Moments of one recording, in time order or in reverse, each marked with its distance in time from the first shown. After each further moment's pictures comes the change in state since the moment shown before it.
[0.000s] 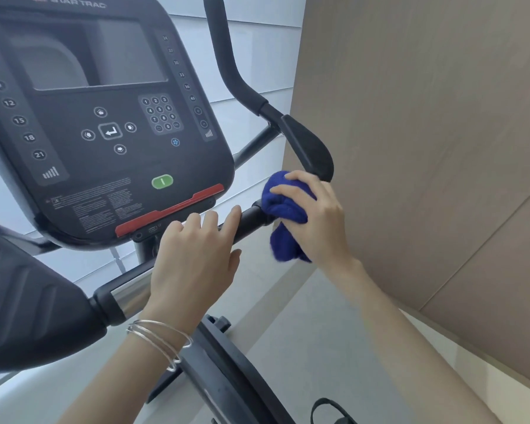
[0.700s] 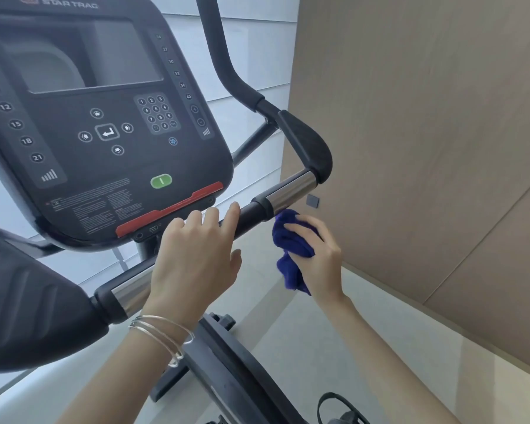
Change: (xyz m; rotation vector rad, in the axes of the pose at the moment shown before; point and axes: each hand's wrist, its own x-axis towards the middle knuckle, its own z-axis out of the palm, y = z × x) left_hand 0.001 0.001 -0.001 0.030 -0.015 0.014; right_hand -0.072 0.009 0.028 0.271 0.047 0.292
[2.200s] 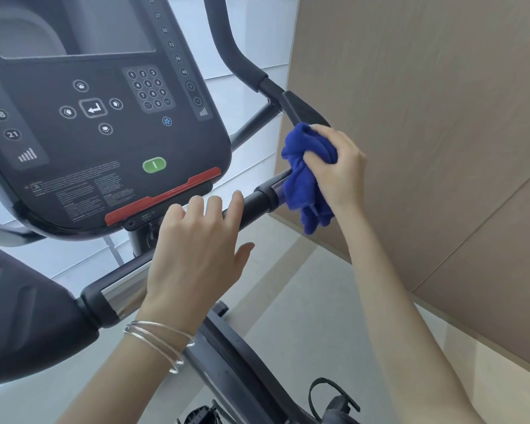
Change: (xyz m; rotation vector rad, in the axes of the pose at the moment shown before) left_hand 0.000 0.000 -0.003 -0.003 0.014 0.049; right_hand 0.110 -0.043 -0.024 0.087 0.064 0.097
